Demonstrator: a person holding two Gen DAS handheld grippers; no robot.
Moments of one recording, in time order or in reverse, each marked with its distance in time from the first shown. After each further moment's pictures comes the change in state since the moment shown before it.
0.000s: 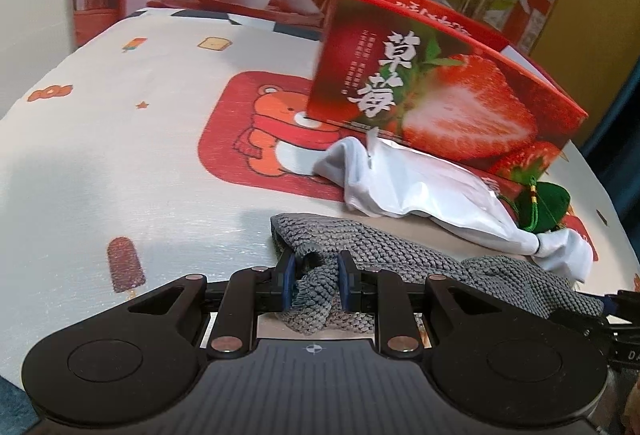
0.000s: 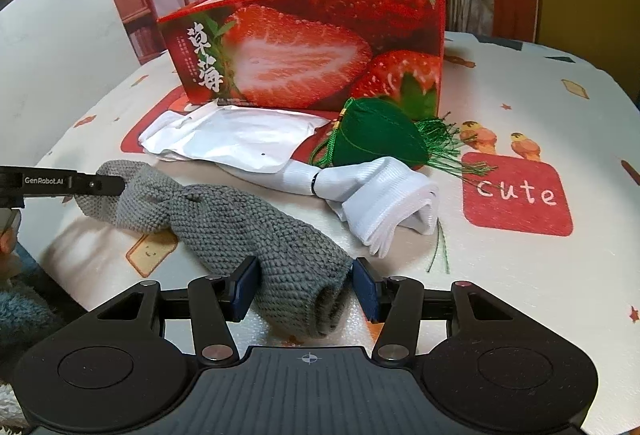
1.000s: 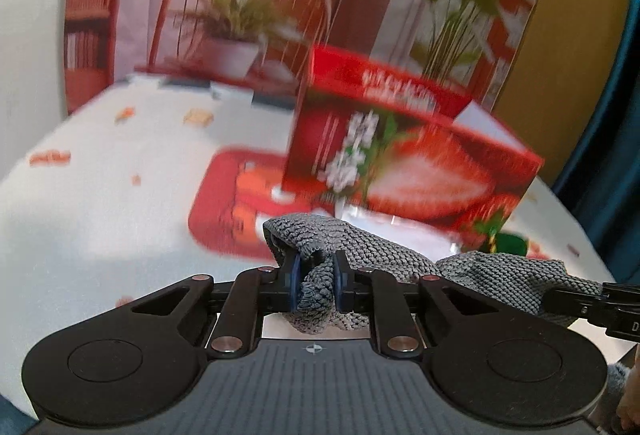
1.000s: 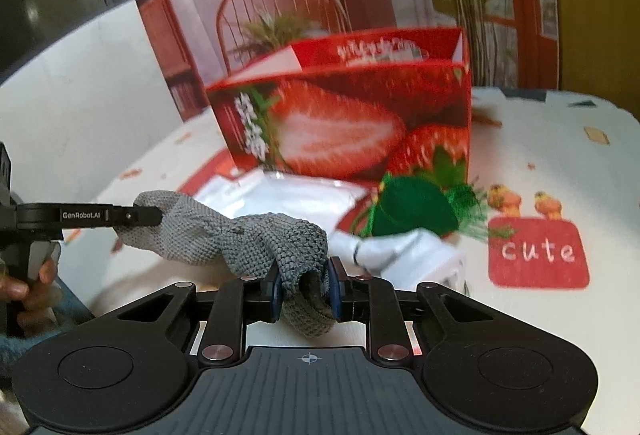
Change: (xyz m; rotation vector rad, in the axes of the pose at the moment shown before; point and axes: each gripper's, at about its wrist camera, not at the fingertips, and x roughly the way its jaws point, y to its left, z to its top) left arm -0.045 -0.010 0.009 0.055 -0.218 -0.053; right arm -0.033 0.004 0.017 -0.006 -0.201 0.126
